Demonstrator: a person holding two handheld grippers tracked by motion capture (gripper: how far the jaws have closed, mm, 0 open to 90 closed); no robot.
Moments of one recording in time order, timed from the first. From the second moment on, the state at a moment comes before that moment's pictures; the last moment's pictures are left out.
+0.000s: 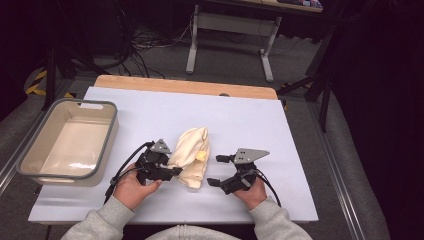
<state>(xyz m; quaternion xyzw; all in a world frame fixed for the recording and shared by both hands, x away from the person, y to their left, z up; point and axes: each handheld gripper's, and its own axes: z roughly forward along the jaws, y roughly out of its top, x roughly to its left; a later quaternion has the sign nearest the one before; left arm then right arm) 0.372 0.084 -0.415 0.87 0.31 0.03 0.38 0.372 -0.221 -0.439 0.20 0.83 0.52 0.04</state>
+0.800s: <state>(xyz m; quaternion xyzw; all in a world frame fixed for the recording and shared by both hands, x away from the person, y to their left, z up) 0.436 0.110 -0.363 0.85 0.33 0.08 0.40 0.373 -0.210 -0.444 0.21 0.84 0.50 0.05</state>
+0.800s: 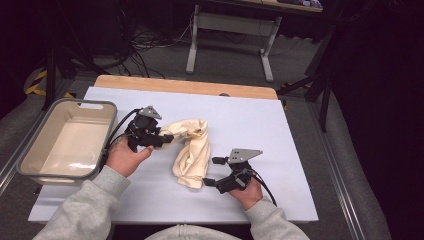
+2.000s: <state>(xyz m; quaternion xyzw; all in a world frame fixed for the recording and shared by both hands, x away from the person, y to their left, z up) 0.460 0.143 -0.379 0.78 0.43 0.14 0.43 0.372 -0.216 -0.438 0.21 0.83 0.52 0.07</state>
